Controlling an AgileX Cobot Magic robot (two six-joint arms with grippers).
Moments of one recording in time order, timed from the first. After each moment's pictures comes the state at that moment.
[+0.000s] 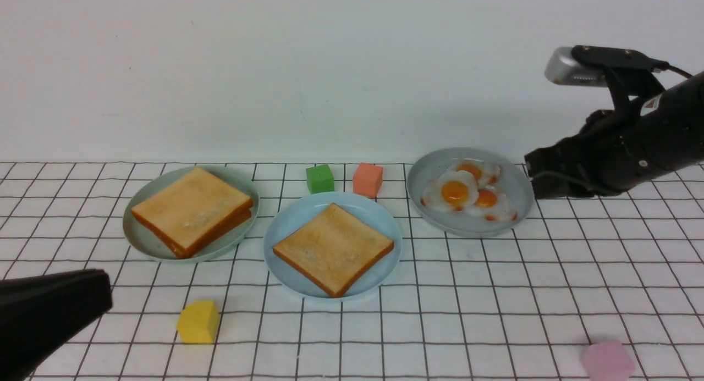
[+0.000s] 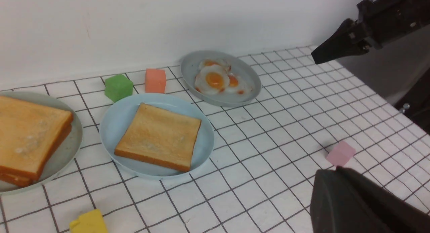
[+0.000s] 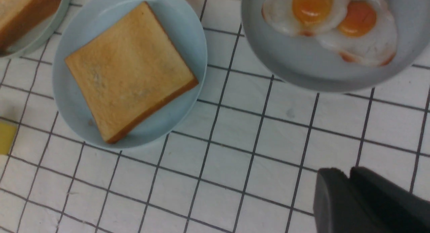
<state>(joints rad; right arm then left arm) 0.21 1.52 -1.21 0.36 0.71 -0.19 -0.80 0.44 -0.62 0.22 0.51 -0.50</state>
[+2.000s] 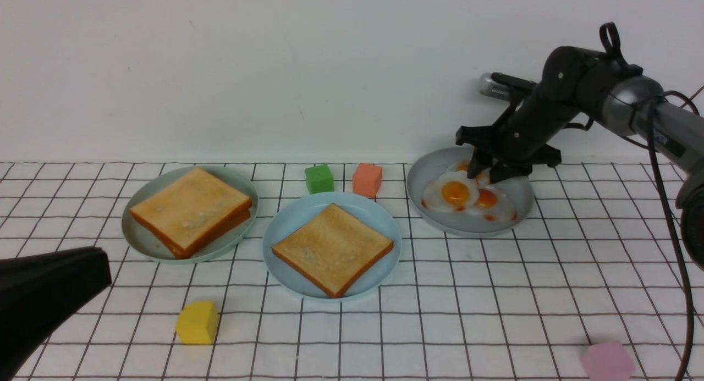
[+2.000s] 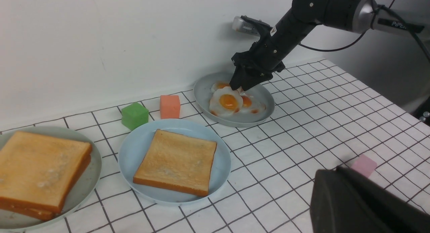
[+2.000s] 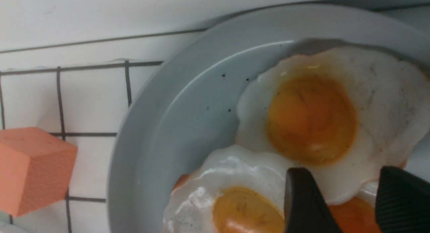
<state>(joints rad) 0.13 2.45 -2.21 0.28 0.95 0.11 -0.80 0.45 -0.61 0.32 0.44 -0.51</state>
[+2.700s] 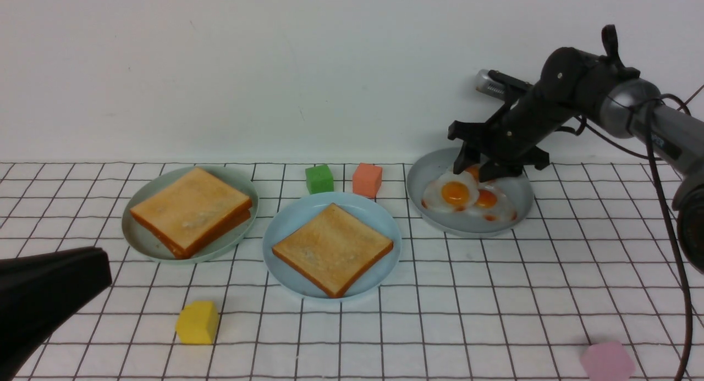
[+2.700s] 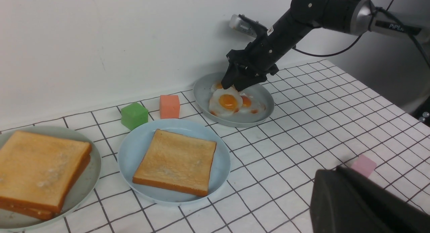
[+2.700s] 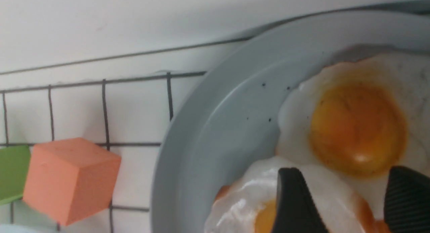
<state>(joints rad) 0.13 2.47 -2.21 0.37 0.91 0.10 -0.80 0.45 -0.61 0.32 0.44 -0.51</state>
